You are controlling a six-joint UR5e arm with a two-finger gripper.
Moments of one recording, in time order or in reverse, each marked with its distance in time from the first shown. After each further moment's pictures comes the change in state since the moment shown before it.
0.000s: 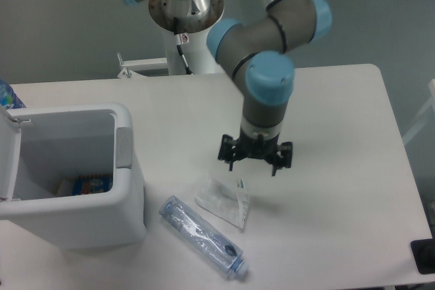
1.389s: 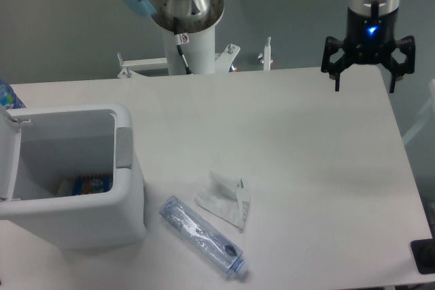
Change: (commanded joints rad) arm 0.362 0.244 0.141 -0.107 -0.074 0.552
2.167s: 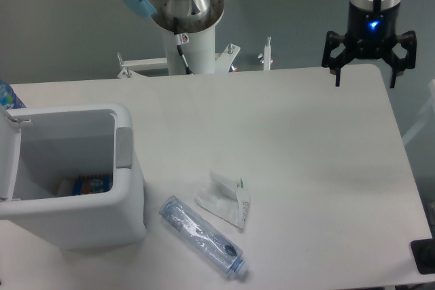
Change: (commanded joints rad) arm 0.041 0.032 0.017 -0.057 -0.002 0.008
